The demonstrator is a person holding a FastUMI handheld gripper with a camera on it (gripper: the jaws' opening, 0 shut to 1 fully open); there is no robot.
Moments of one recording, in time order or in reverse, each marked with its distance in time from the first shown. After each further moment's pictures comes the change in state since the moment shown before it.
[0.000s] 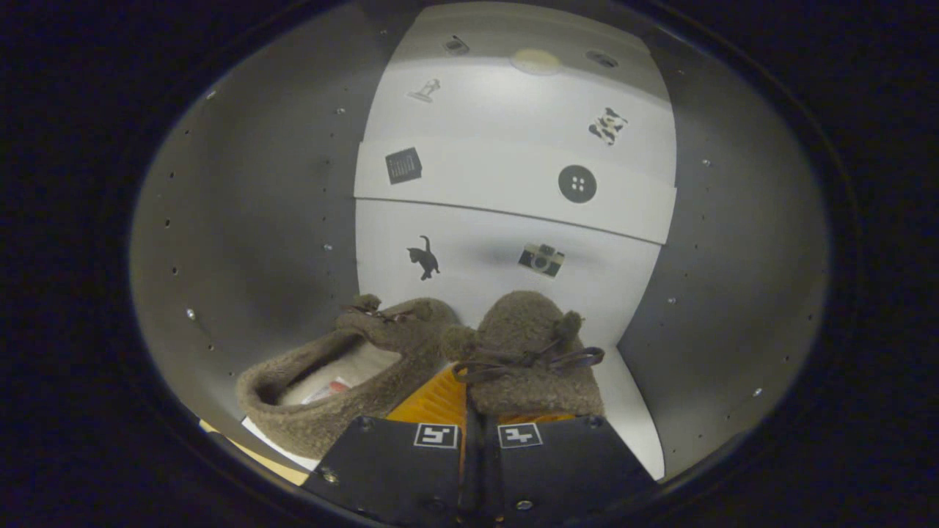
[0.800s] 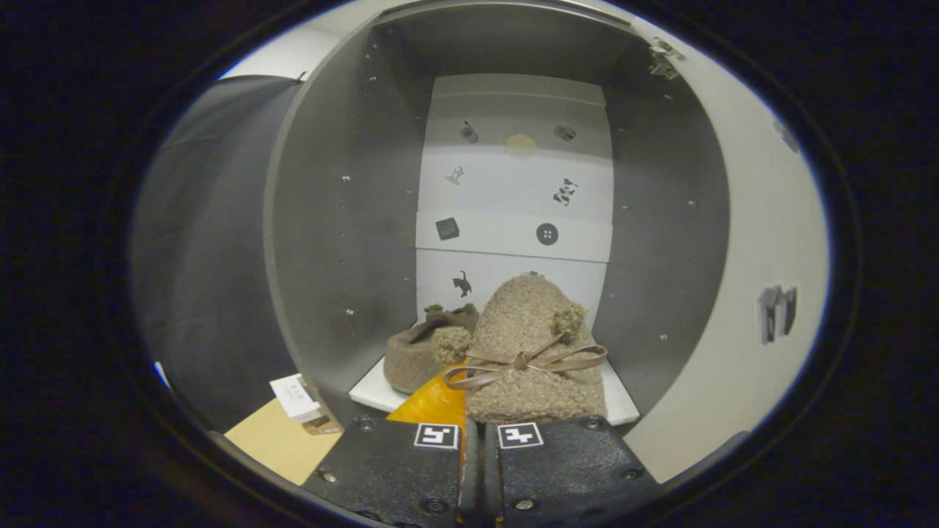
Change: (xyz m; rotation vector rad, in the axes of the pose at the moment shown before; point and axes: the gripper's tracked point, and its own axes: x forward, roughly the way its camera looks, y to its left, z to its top) arm -0.155 0.029 0.006 0.037 -0.178 0.032
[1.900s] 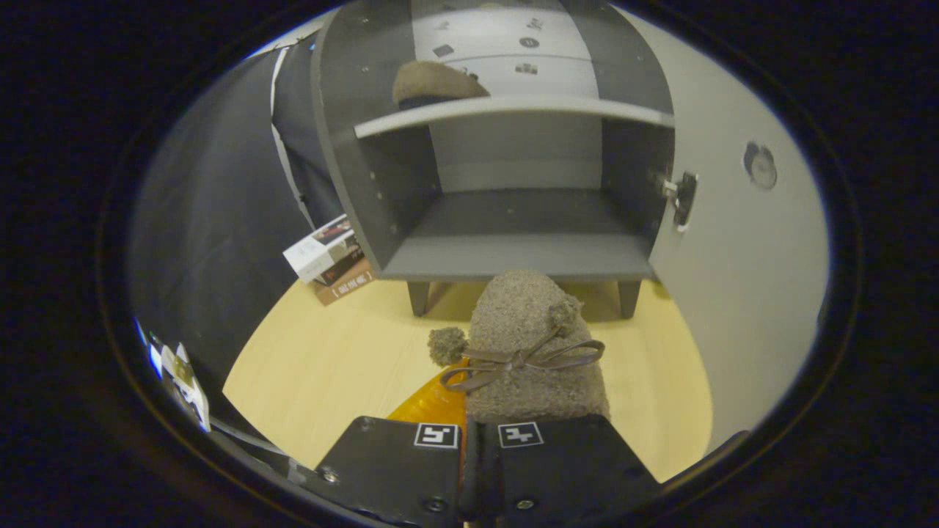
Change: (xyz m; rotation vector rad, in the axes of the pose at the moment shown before) arm -0.111 0.043 -0.295 0.142 0.408 0.081
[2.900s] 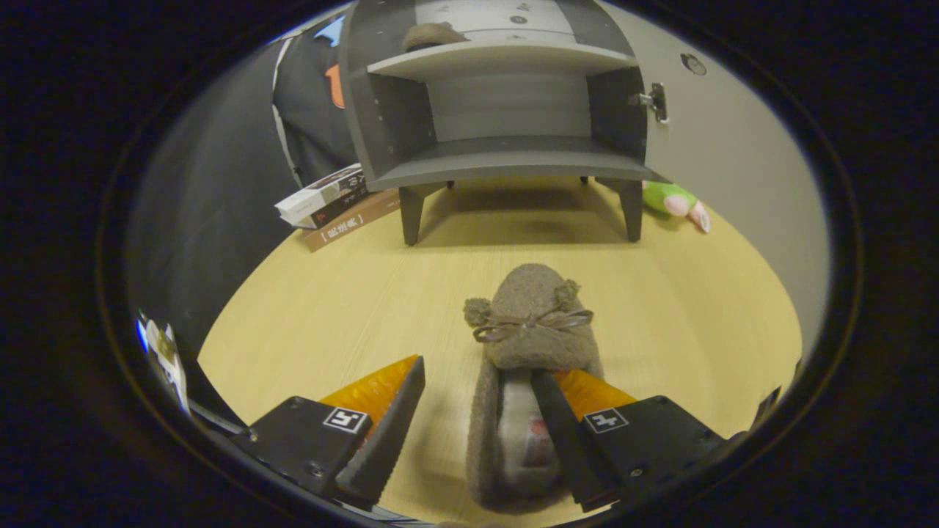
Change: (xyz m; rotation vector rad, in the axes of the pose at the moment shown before) arm 0.069 0.009 -0.141 0.071 0.099 -0.005
